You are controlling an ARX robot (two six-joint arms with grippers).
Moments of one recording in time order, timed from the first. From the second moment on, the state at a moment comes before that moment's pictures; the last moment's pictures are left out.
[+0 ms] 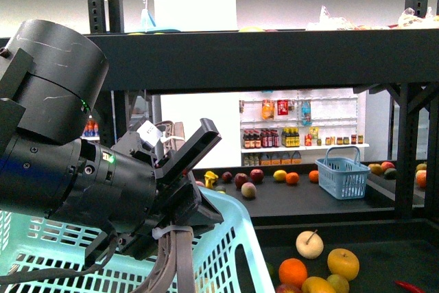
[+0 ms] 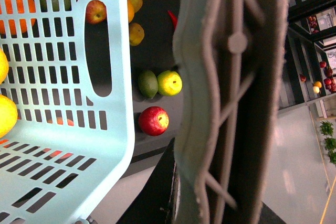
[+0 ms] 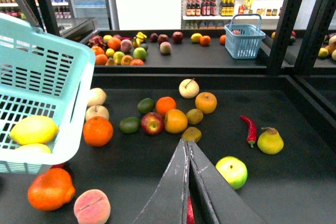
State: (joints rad) left arm -0.36 1.65 1.14 0.02 0.46 -0.64; right arm 0.00 0.25 0.08 0.17 0.00 0.00
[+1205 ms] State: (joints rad) left arm -0.36 1.65 1.10 0.21 0.39 -0.77; right arm 0.00 0.01 0.02 0.00 0.00 0.00
